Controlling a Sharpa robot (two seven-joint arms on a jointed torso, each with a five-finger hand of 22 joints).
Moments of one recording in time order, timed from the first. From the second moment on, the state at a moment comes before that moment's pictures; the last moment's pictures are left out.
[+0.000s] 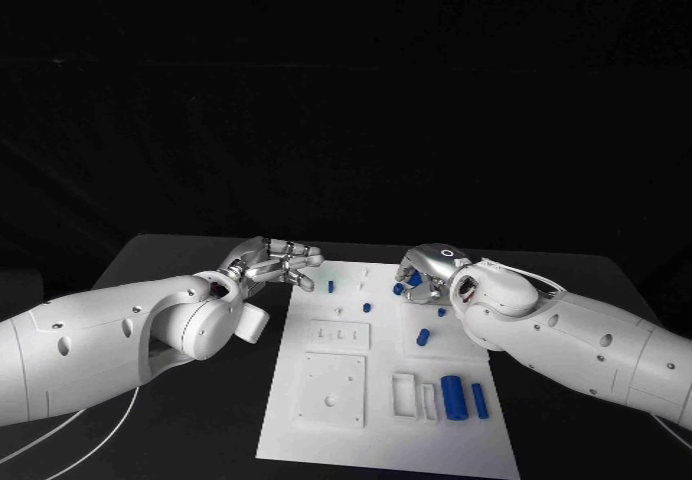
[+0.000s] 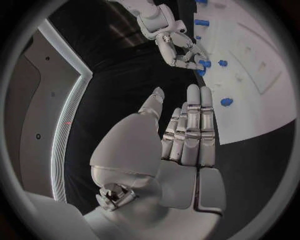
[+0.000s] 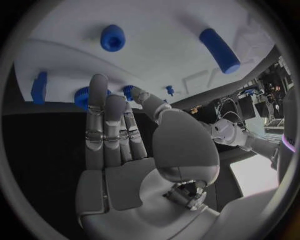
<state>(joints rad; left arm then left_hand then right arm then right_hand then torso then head) 1.35 -0.84 -0.20 1.50 -0.12 -0.30 0.27 1.37 0.01 -0.02 -0.04 0.13 0.93 0.16 0.06 0.06 1.07 0.12 0.06 0.06 1.33 0.04 0.36 0.14 0.08 1.06 0.03 0.55 0.33 1.12 -0.63 0.09 1.26 -1.77 -0.27 -0.17 1.21 -0.14 0.53 -0.27 0.17 1.13 0.11 0.07 0.07 1.18 0.07 0.05 0.06 1.44 -0.02 0.92 0.54 0.13 1.45 -0.04 0.50 0.54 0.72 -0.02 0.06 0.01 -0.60</state>
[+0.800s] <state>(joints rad) 1.35 -0.84 -0.20 1.51 -0.13 -0.30 0.27 1.37 0.01 -0.02 -0.04 0.13 0.93 0.16 0.06 0.06 1.07 0.12 0.06 0.06 1.33 0.04 0.36 0.14 0.08 1.06 0.03 0.55 0.33 1.12 -0.63 0.09 1.27 -1.78 -0.26 -0.17 1.21 -0.14 0.56 -0.26 0.16 1.14 0.11 0.07 0.07 1.21 0.07 0.05 0.06 1.44 -0.02 0.92 0.54 0.12 1.45 -0.04 0.49 0.57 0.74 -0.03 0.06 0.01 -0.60</state>
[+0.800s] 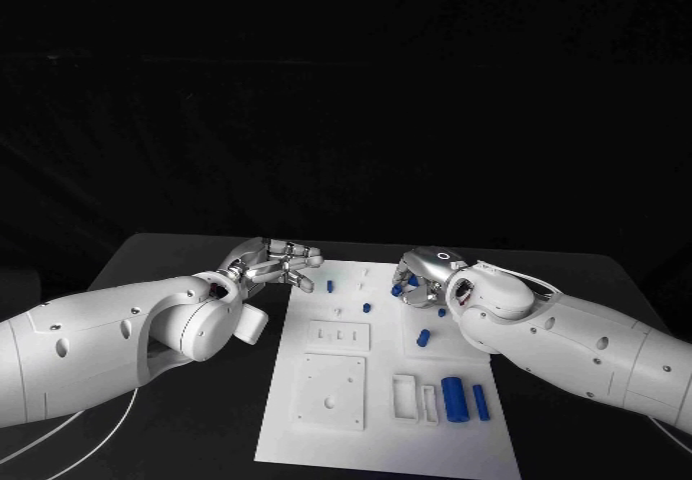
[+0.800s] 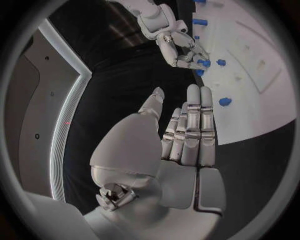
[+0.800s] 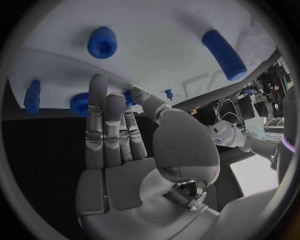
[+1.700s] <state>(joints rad) 1.35 -0.85 -0.20 1.50 -0.13 -0.30 0.26 1.37 0.00 -0.02 -0.04 0.13 0.92 0.16 0.06 0.06 1.06 0.13 0.06 0.06 1.33 0.04 0.36 0.14 0.08 1.06 0.03 0.55 0.33 1.12 -0.63 0.09 1.30 -1.77 -0.28 -0.18 1.21 -0.16 0.53 -0.26 0.17 1.12 0.12 0.07 0.07 1.18 0.08 0.05 0.06 1.44 -0.02 0.92 0.53 0.12 1.46 -0.04 0.45 0.59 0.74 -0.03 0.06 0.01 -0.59</state>
